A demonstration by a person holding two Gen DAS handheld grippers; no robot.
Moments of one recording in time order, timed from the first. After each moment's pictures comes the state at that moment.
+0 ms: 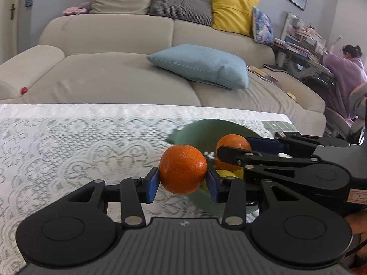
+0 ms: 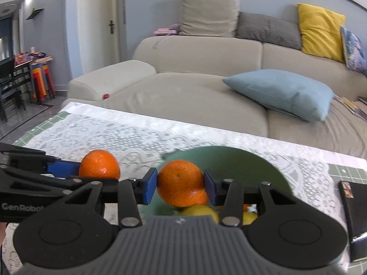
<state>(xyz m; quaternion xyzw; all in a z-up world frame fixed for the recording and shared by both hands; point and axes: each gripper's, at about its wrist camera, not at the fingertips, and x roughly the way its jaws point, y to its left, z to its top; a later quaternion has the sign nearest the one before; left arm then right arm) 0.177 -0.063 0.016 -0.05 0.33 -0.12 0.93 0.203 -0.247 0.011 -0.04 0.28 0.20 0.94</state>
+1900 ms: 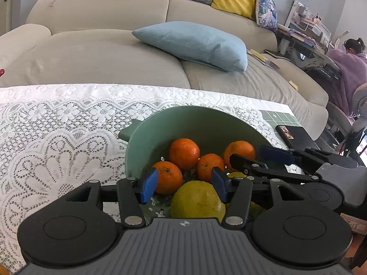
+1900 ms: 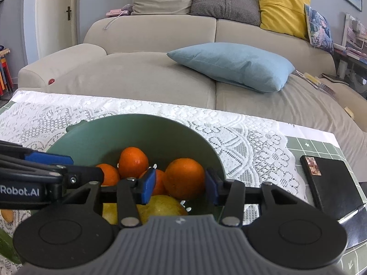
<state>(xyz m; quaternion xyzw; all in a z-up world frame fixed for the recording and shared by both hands) 0.236 -0.110 -0.021 -0.07 0.38 -0.12 0.91 0.248 -0.296 -0.036 -0.06 0.32 0.10 0.94</state>
